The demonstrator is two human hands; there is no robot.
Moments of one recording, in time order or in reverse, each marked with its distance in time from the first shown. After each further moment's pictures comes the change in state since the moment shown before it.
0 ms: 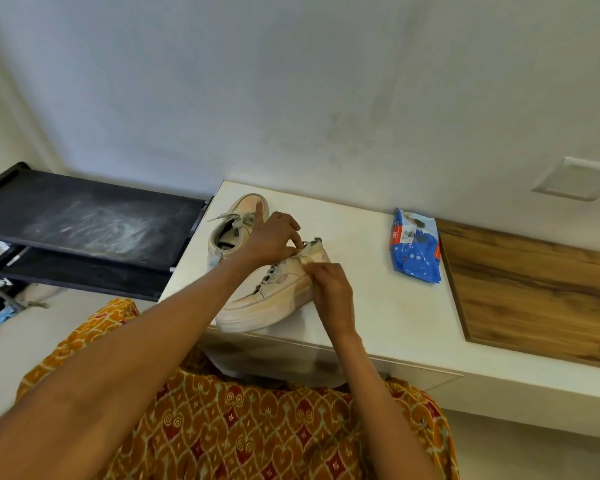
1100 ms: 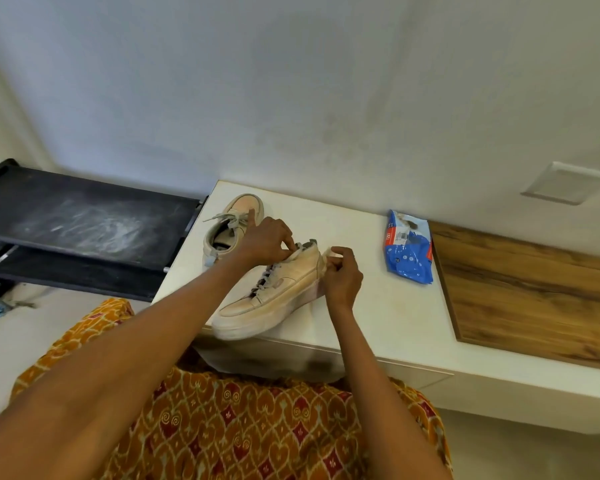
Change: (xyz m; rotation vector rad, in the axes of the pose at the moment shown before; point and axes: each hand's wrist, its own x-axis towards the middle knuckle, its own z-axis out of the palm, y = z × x) left_hand 0.003 -0.001 0.001 -0.079 -0.037 -0.061; right_hand 0.037 -0.001 -0.009 0.241 0.146 0.753
